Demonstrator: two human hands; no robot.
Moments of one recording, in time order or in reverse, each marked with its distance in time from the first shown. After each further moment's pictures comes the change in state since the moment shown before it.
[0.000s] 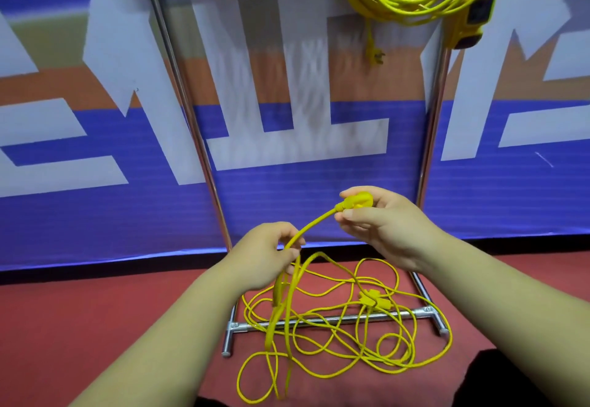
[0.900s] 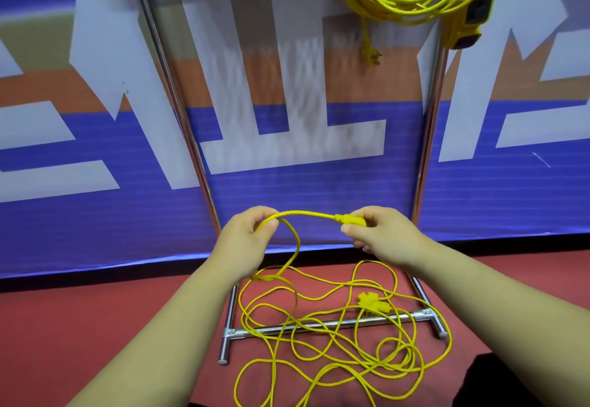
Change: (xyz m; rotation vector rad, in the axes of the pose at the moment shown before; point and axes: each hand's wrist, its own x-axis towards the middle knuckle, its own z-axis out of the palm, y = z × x) left_hand 0.025 -0.021 -0.012 -0.058 0.340 0.045; right_hand 0.031 0.029 -0.034 -0.780 0.132 0.008
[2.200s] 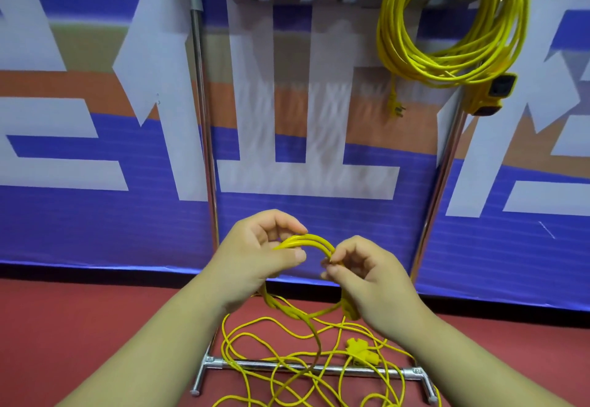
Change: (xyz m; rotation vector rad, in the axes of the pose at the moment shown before) left_hand -0.025 0.061 -0.034 -0.730 -0.144 0.050; right_hand -0.039 -0.048 0.024 0.160 -0.034 -0.387
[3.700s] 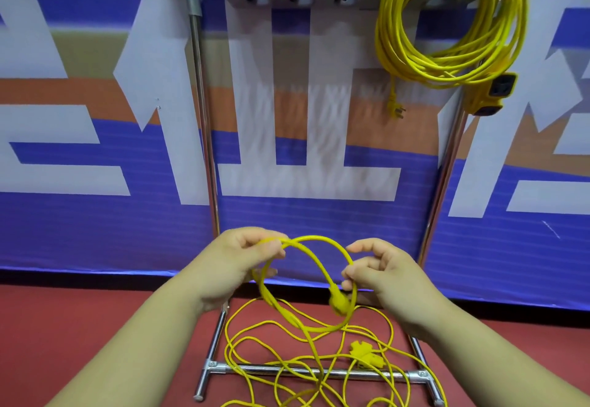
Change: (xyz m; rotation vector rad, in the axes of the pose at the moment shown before) left_hand 0.009 -0.020 -0.036 0.064 0.003 -0.205; right_hand 0.011 0.005 -0.020 0.280 0.011 0.369
